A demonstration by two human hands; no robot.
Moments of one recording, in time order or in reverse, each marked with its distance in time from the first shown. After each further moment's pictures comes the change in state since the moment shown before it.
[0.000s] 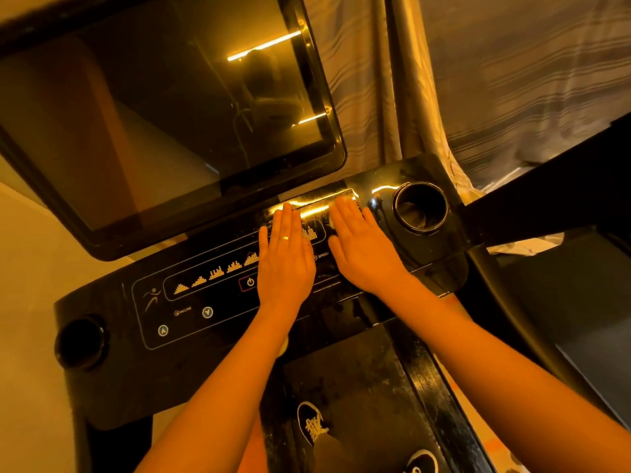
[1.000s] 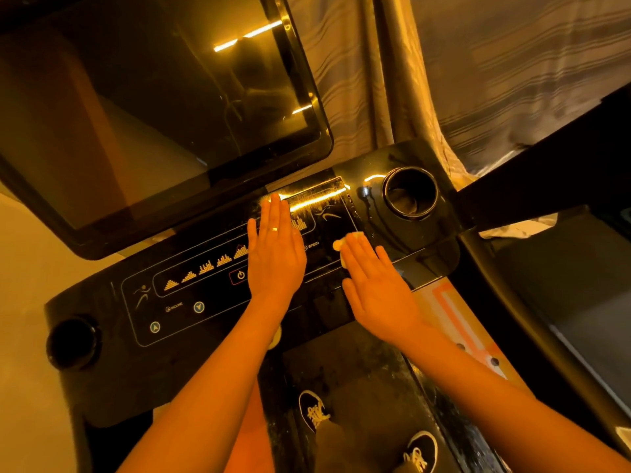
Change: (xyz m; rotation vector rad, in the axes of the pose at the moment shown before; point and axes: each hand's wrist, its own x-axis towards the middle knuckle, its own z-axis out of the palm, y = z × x) left_hand 0.000 0.000 -0.002 0.022 -0.014 0.001; right_hand -0.092 -0.004 0.019 0.013 -0.035 0.052
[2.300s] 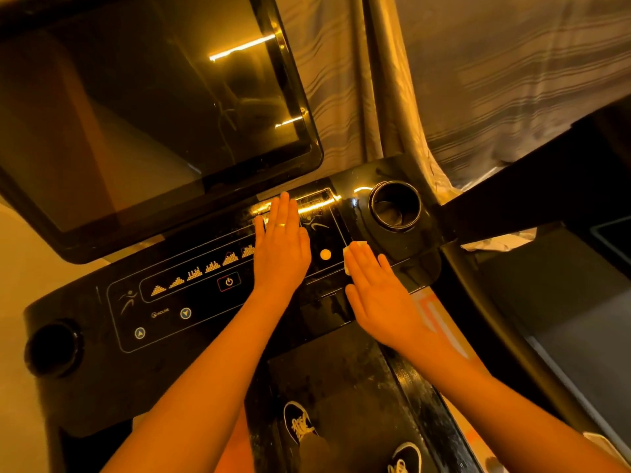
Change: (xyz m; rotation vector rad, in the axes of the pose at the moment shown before) left_hand 0.020 0.029 -0.007 -0.071 -0.050 0.036; right_hand -0.009 0.025 -0.010 0.001 -0.015 0.021
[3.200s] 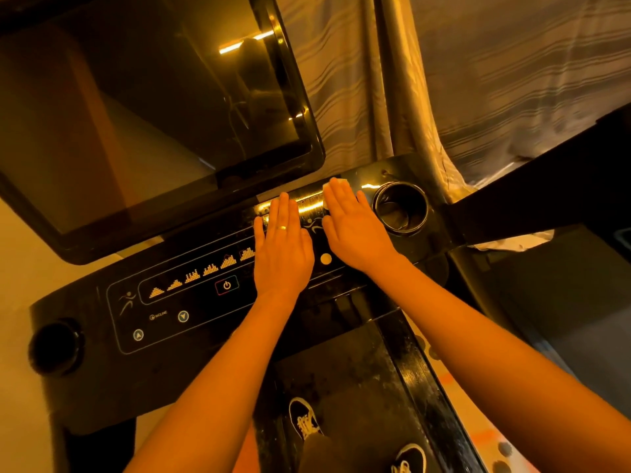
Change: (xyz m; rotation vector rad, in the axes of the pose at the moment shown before) left_hand 0.000 0.008 0.008 0.044 0.036 -0.053; right_hand 0.127 0.003 -0.031 -0.022 0.058 -0.031
